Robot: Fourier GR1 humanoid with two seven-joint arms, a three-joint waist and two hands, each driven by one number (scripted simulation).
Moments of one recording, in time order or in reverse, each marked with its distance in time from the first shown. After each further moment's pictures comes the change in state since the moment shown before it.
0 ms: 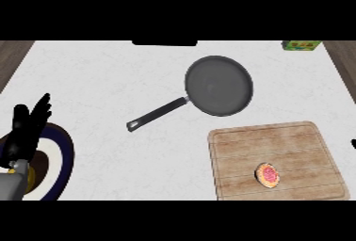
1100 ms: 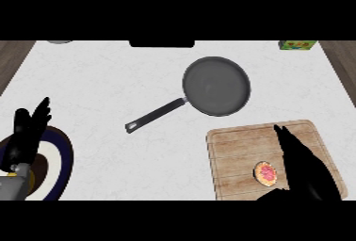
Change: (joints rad) left arm 0.021 -0.032 0.032 0.011 -0.032 -0.009 -0.014; right arm -0.441 0.195 0.335 0.265 0.164 0.318 0.409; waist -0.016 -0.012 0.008
